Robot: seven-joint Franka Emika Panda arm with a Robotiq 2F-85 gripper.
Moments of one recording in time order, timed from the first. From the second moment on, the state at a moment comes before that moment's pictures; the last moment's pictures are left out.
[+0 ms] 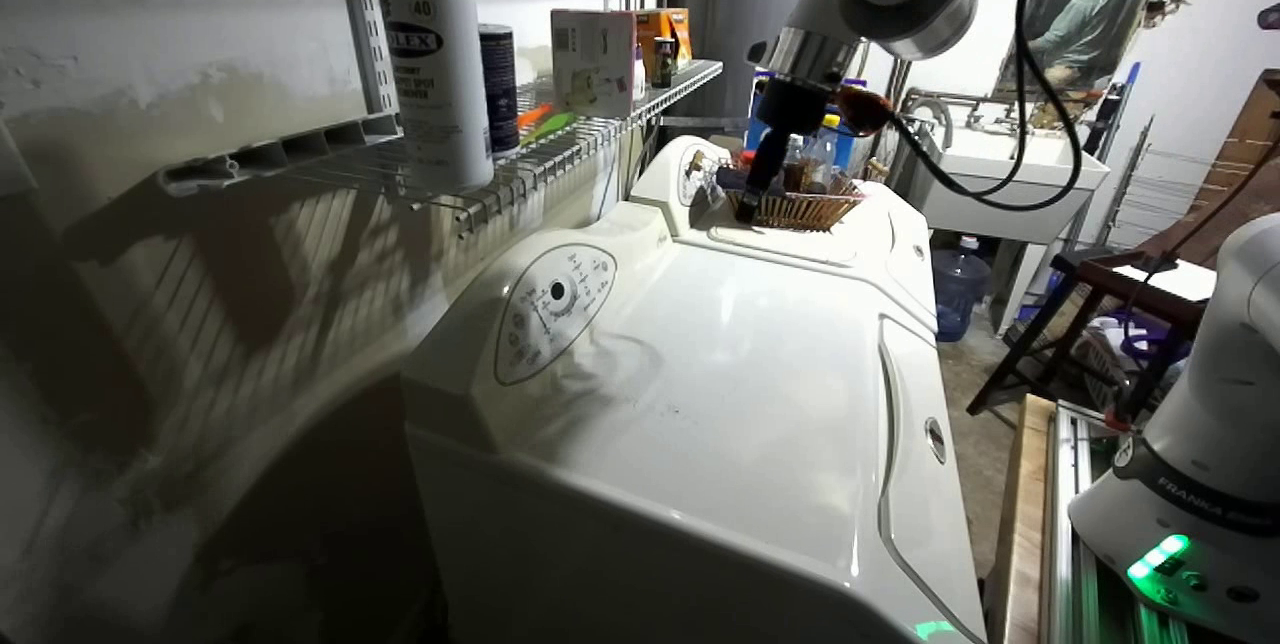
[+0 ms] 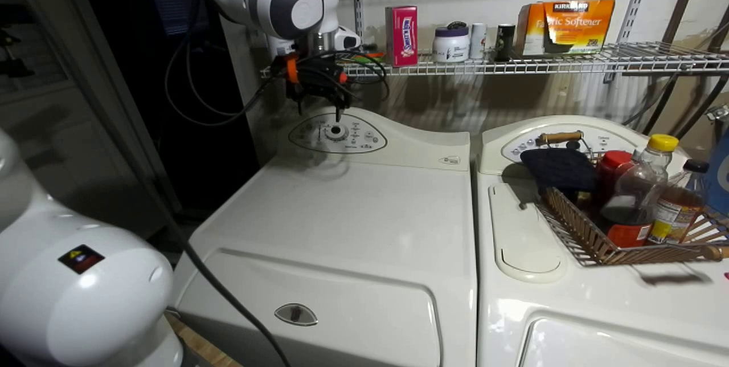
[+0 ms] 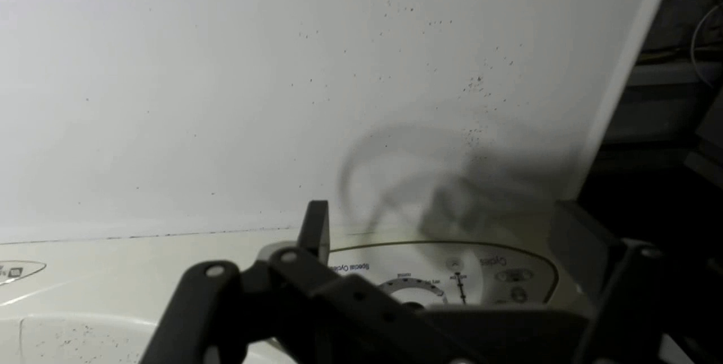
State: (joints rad) arm 0.13 -0.19 -0.08 -2.28 0.24 2.27 -0.38
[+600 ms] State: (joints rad) arm 0.11 -0.06 -0.08 -2.22 0.29 2.37 -0.39
